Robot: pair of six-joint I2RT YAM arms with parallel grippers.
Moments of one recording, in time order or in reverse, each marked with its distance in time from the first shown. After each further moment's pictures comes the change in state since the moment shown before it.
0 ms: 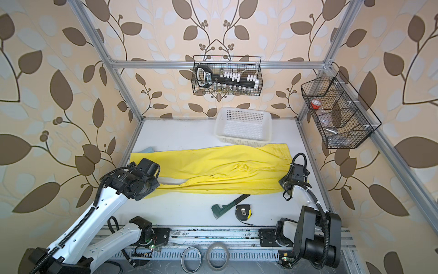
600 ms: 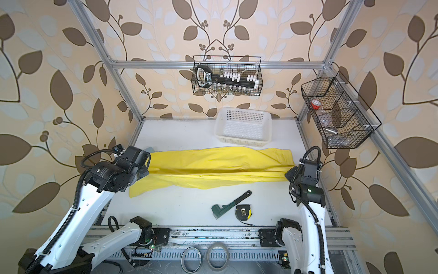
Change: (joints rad) left arm 0.000 0.061 0.352 -0.131 -0.246 0.158; right arm 0.027 -0.456 0.318 -0.462 0.018 -0.023
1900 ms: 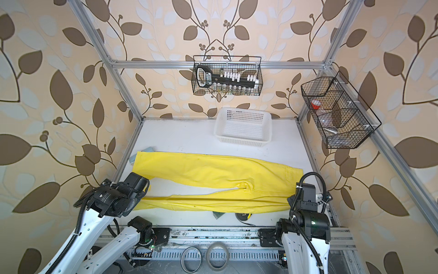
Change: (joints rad) left arm 0.000 -0.303 -0.419 -0.086 0.070 -0.520; right arm 0.085 -0.327 -0.004 -0.554 0.169 0.332
